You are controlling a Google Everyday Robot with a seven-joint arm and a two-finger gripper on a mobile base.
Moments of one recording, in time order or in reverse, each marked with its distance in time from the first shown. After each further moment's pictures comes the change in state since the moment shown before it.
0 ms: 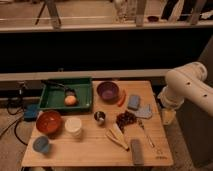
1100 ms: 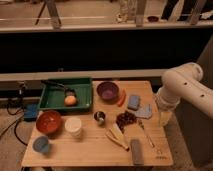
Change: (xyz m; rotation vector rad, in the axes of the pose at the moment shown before) arm -0.028 0.008 0.000 -0.019 -0.048 -0.075
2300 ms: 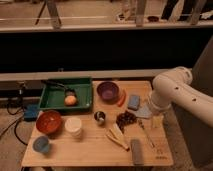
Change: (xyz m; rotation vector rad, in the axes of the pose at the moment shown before) arm -0.047 0.015 0.007 0.000 -0.043 -0.145
